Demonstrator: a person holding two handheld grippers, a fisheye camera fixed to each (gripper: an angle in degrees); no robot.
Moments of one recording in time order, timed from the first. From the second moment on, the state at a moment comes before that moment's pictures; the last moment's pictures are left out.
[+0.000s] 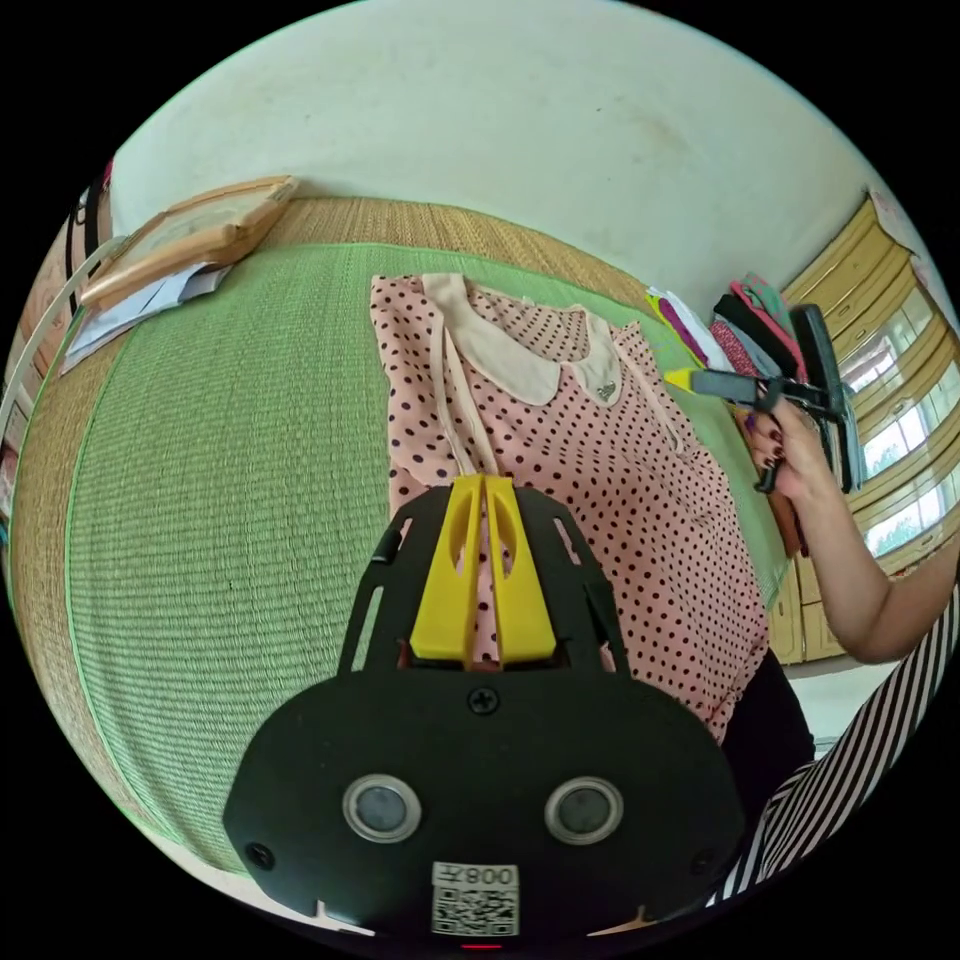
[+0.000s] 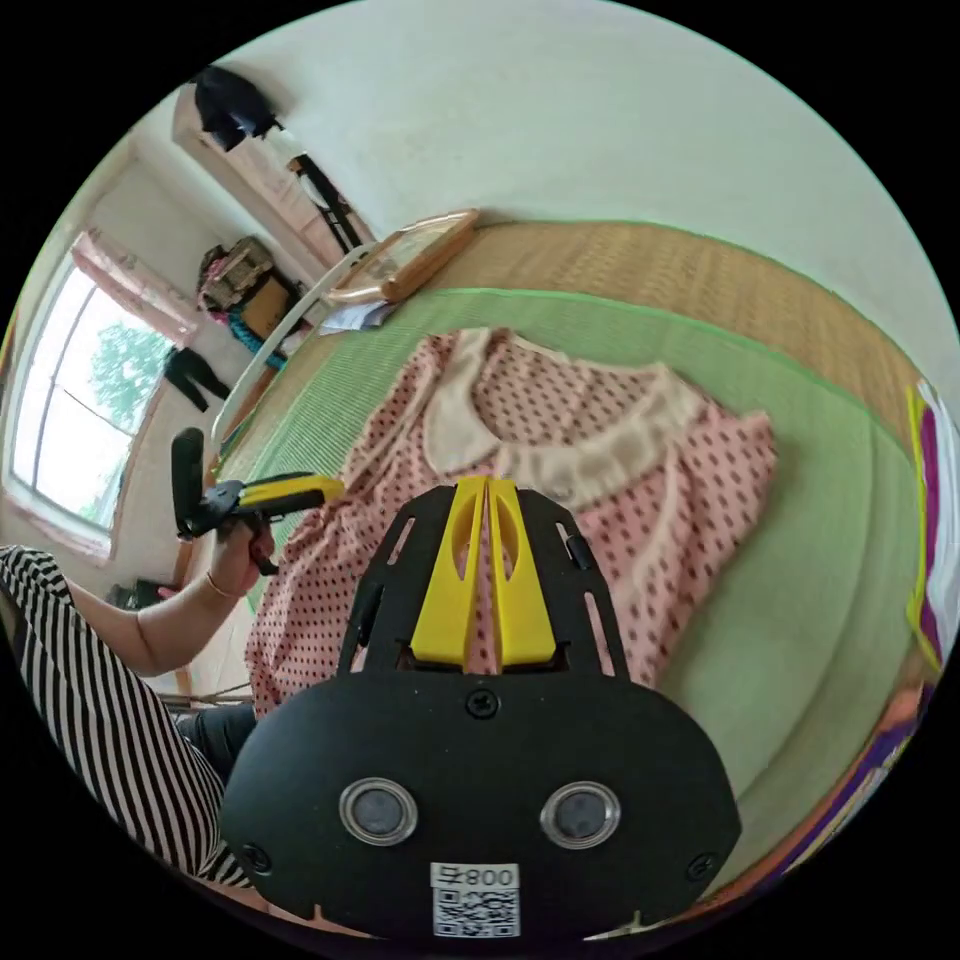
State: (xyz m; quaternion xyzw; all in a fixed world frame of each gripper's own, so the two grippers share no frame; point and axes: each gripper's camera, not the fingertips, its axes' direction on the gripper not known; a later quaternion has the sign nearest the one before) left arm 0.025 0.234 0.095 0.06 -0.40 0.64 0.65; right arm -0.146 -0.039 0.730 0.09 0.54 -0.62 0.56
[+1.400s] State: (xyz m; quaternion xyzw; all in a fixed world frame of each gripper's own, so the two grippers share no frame) left arm -0.113 0.171 -0.182 -0.05 -0.28 0.42 0.86; right arm 0.047 0.208 0.408 0.14 0.44 -0.45 0.77
